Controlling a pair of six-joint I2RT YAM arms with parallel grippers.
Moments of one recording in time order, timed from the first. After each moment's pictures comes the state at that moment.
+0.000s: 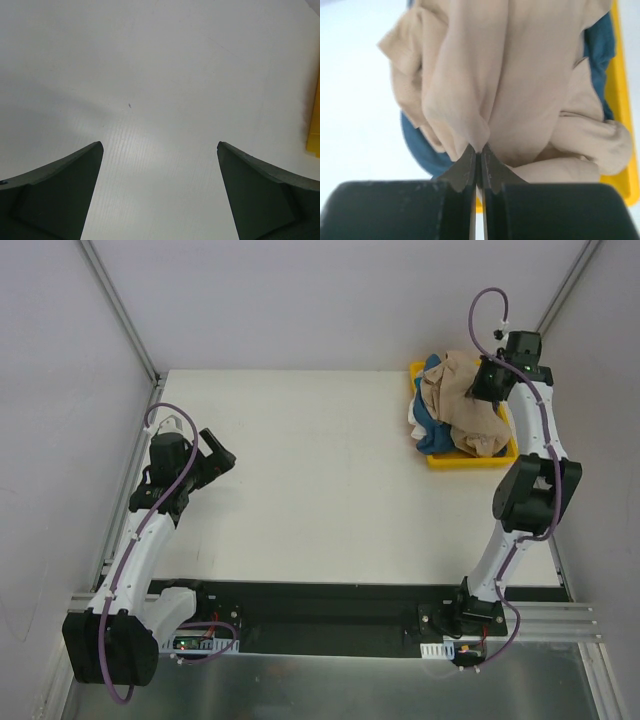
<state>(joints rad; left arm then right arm) -0.02 0.97 0.76 -0.40 0.07 -0.60 -0.14 1.98 1.91 -0.72 -0.19 0.12</state>
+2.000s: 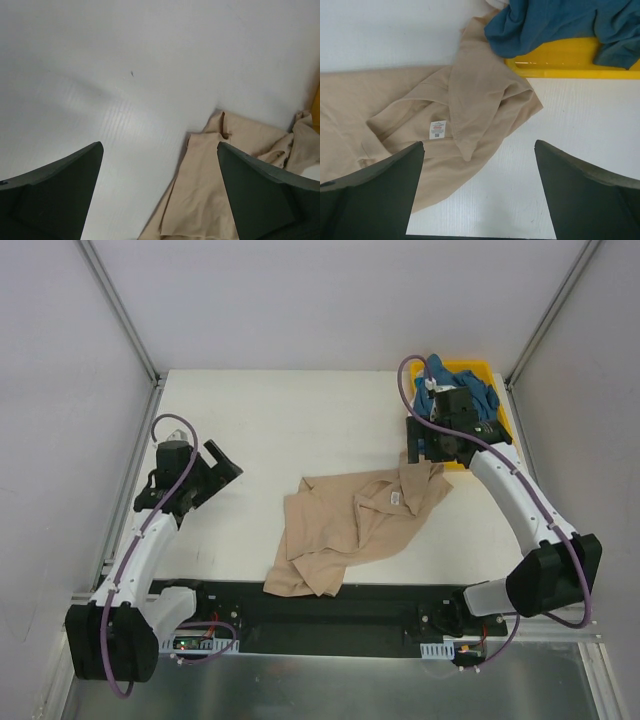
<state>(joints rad) -0.02 0.97 0.71 -0.44 0.10 -0.69 0.30 1.41 1.31 -0.84 0.17 0.14</state>
